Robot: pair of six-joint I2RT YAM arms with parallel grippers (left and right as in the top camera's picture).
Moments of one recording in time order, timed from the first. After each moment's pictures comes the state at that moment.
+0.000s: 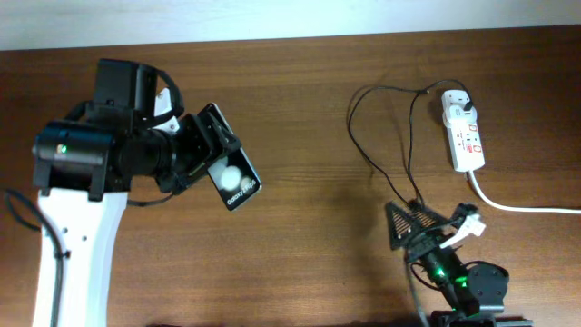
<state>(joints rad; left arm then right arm) -0.17 1.46 1.83 -1.48 0.42 -0.73 -0.07 0.01 0.01 -0.04 -0.56 0.85</state>
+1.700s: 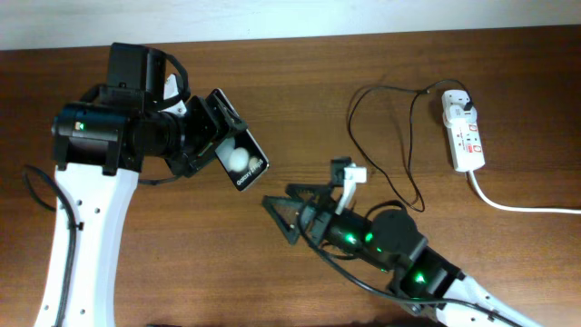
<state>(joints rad) -0.17 1.53 1.83 -1.37 0.44 -0.79 0.82 1.02 0.59 0.40 -0.17 0.91</state>
